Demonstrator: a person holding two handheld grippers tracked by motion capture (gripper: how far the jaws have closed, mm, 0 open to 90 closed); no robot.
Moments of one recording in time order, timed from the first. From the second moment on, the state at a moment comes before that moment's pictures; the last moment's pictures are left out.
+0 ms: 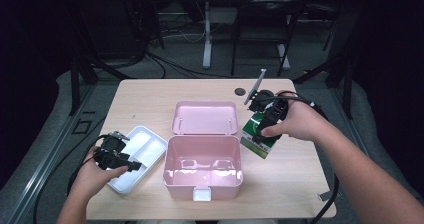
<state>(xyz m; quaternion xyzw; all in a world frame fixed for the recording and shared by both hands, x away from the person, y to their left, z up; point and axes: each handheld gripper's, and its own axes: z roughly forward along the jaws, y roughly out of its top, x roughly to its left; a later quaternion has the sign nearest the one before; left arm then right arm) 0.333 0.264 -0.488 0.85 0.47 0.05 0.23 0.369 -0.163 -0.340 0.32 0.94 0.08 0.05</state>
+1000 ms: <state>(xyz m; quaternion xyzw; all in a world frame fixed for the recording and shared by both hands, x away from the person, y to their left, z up) 0.334 0.263 -0.491 0.86 0.46 0.05 0.22 0.340 -0.108 -0.340 0.13 0.99 0.08 0.07</state>
